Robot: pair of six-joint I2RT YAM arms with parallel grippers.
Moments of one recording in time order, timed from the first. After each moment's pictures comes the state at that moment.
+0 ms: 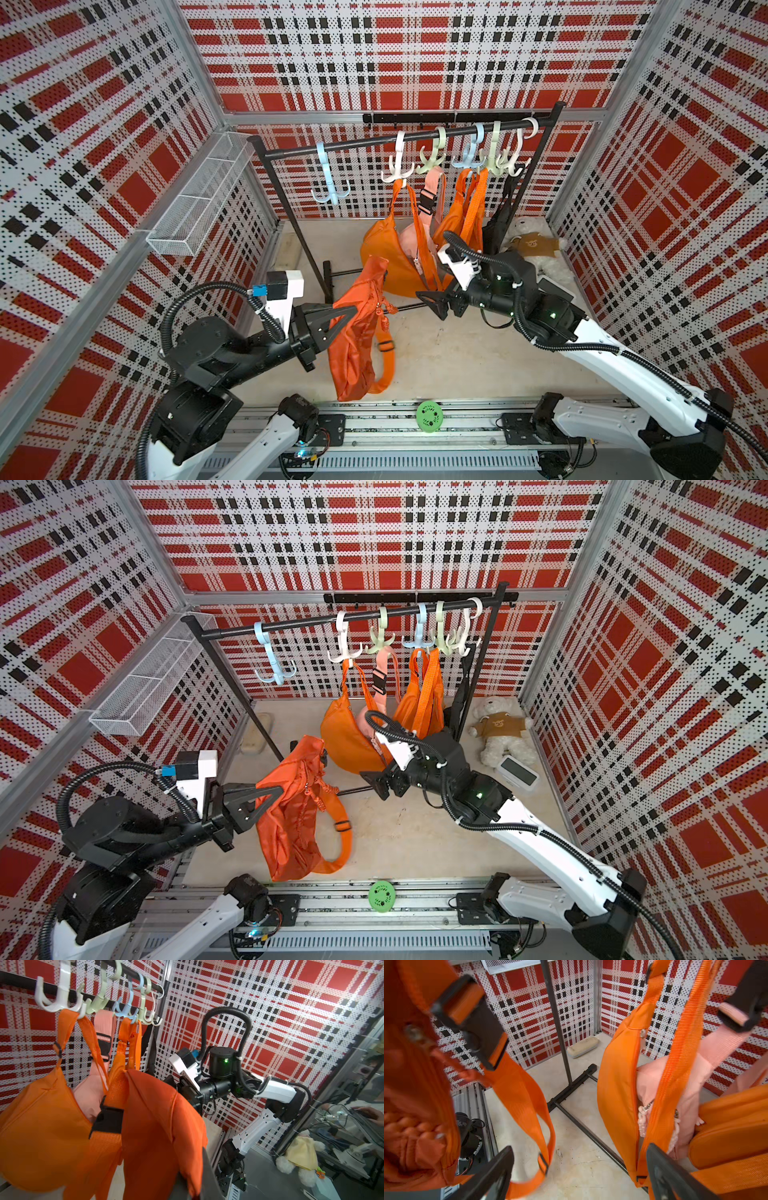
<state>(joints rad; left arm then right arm) -0.53 0.55 1.19 -0.57 0.58 -0.34 0.75 1.10 1.14 -0.34 -0.27 0.03</state>
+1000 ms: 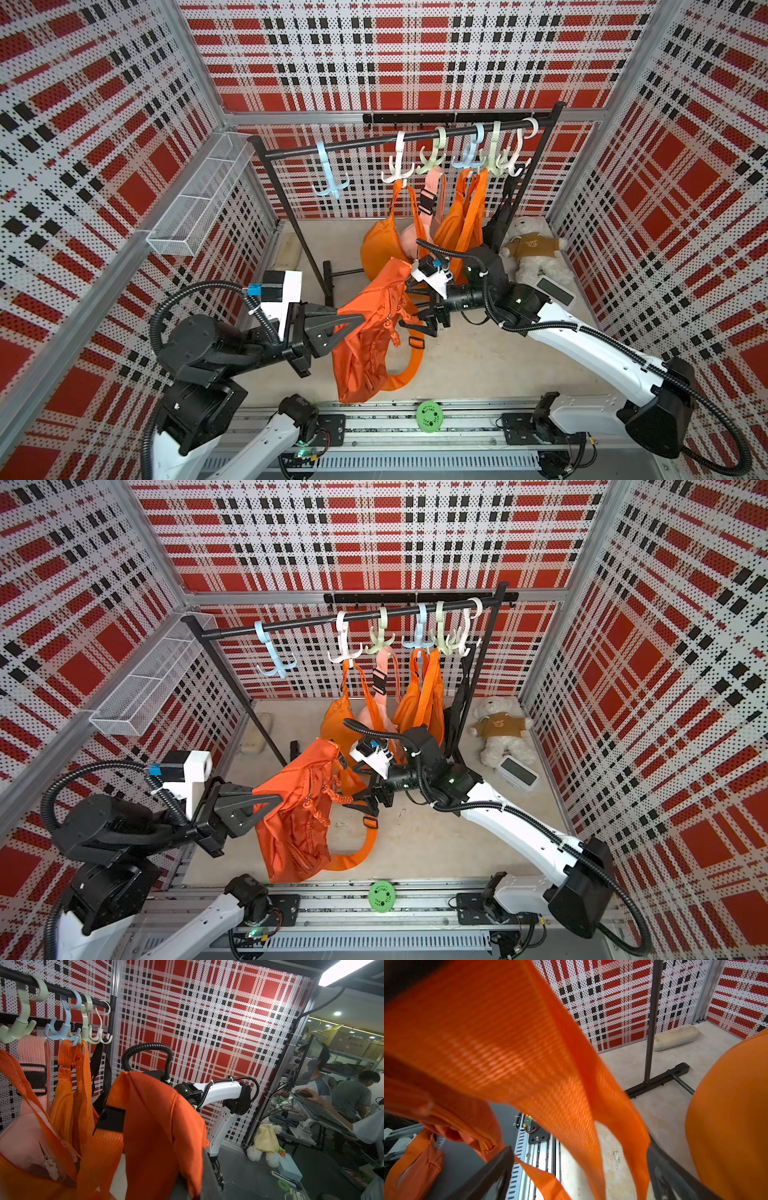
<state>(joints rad) -0.53 0.59 1.20 -0.38 0.78 -0.41 0.79 1.30 1.17 -0.28 -0.70 -0.06</state>
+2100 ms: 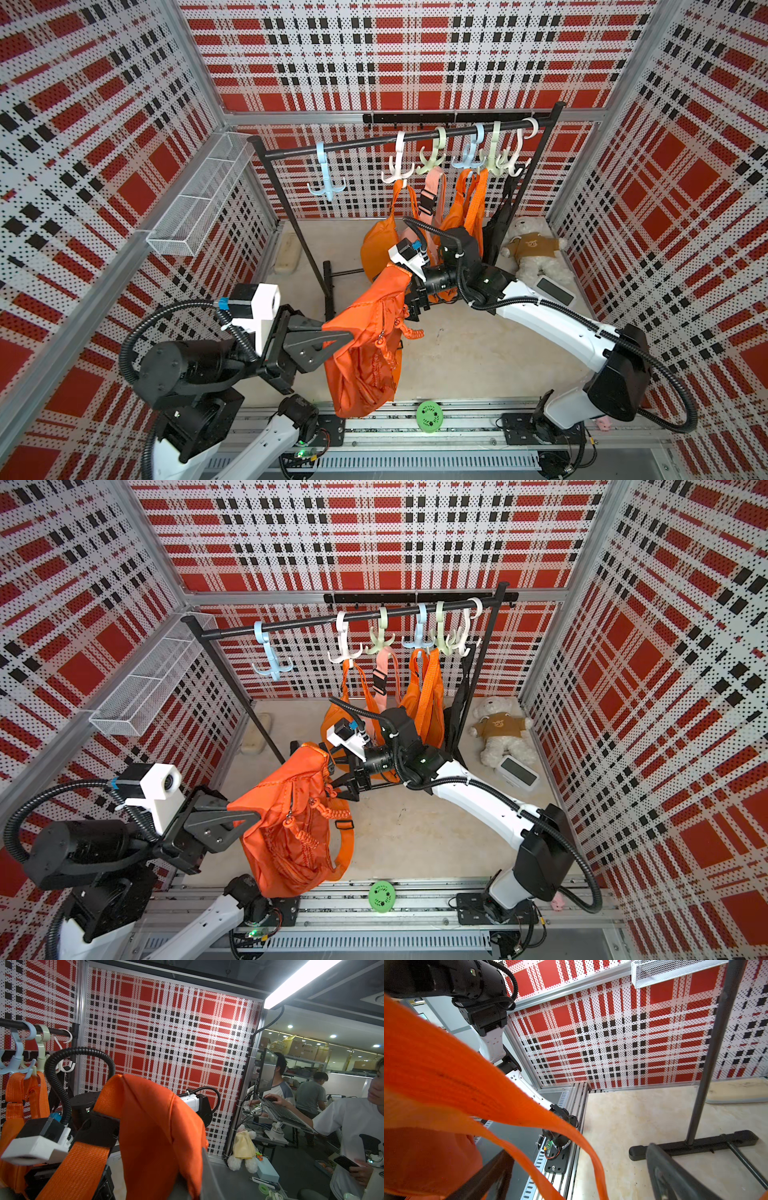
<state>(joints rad) -0.53 0.54 1.14 -0.10 0.89 -0.59 0.82 1.55 1.36 -0.06 -1.01 0.02</state>
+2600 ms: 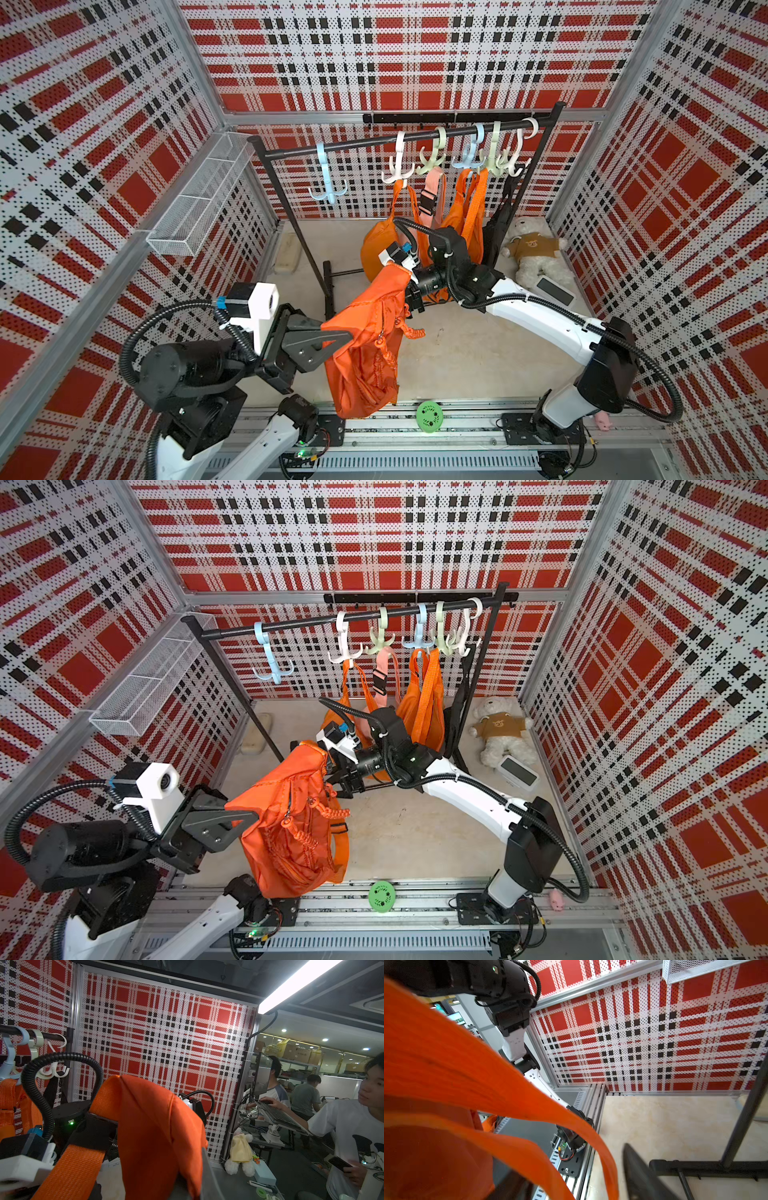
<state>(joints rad) -0.53 0.54 1.13 -0.04 0.89 -0.62 0.84 1.60 1.42 -0.04 -1.11 0.05</state>
